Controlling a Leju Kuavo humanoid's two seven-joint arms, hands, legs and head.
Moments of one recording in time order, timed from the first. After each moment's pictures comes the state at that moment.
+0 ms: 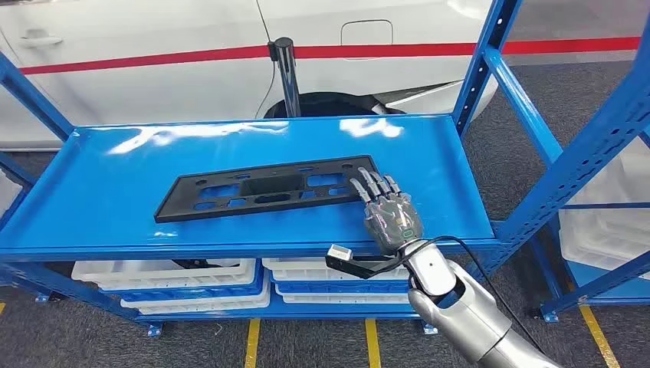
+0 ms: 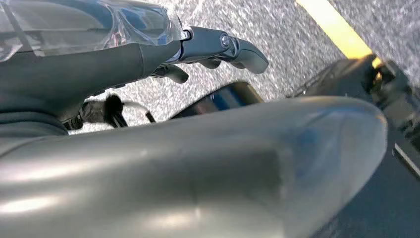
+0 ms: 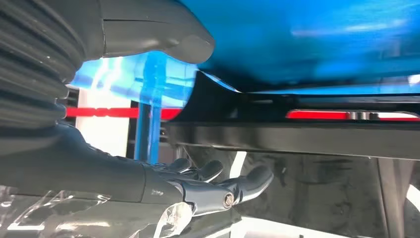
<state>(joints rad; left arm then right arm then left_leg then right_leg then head) -0.14 -0.06 -1.21 -0.22 0.66 -0.09 0.00 -0.82 -0.20 0.98 -1.30 1.19 -0.10 0.25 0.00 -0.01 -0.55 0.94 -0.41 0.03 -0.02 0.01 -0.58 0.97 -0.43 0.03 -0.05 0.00</state>
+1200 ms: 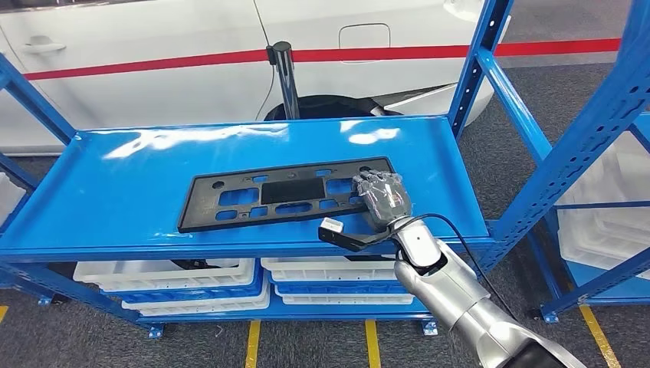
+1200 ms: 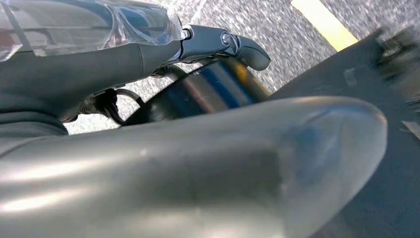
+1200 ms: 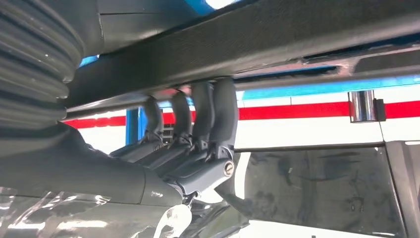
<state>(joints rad) -0.14 -0.06 -1.24 -0.22 0.64 -0.08 0.01 -0.95 -0.07 1.00 -0.97 1.09 -0.20 0.21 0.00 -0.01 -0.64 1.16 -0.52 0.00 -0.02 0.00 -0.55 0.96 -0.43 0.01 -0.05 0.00</state>
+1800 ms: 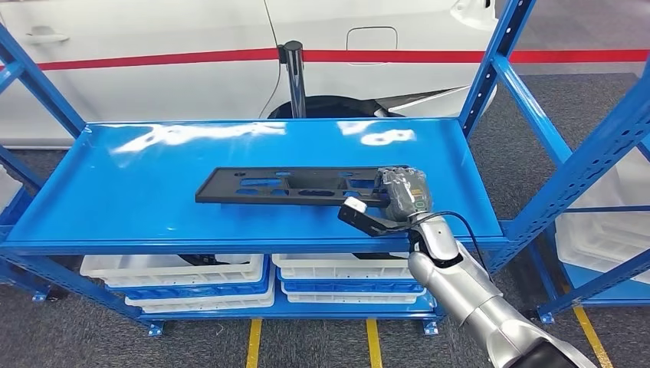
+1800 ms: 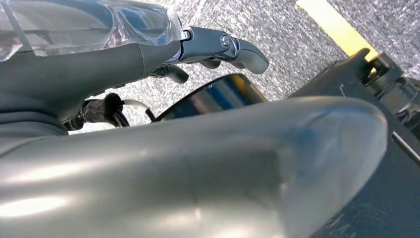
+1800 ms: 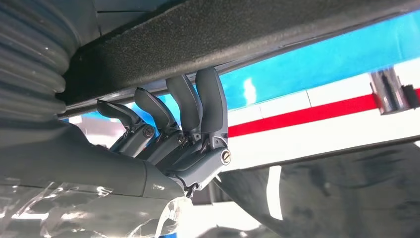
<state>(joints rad) -0.14 -0.07 -1.24 -0.22 0.64 -0.08 0.00 -0.97 -0.10 0.94 -0.97 0.84 -0.26 0.21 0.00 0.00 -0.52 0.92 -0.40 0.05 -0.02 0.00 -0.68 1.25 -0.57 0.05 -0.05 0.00</state>
